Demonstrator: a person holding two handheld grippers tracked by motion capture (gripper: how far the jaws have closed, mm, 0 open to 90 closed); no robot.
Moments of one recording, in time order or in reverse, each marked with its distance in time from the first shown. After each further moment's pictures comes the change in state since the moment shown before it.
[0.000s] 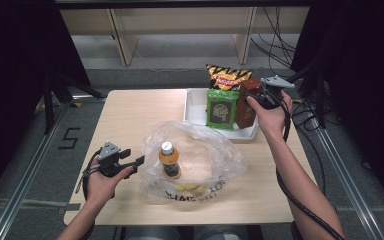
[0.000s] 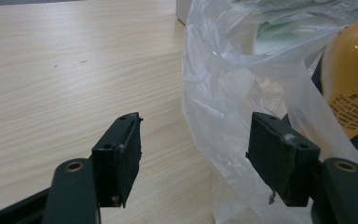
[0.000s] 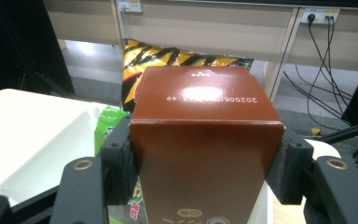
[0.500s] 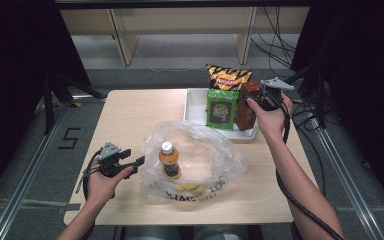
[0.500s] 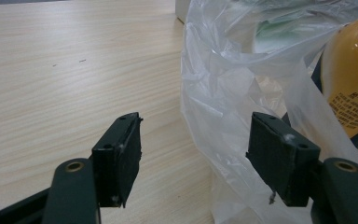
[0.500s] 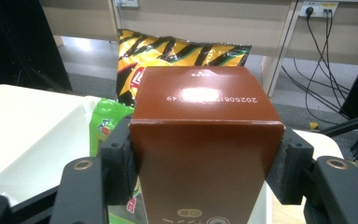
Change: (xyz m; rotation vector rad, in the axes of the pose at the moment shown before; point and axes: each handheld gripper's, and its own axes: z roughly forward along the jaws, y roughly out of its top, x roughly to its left) left arm 0.000 0.000 0.000 0.001 -0.003 0.004; right arm 0.000 -0.007 0.002 0.019 -0.011 0.022
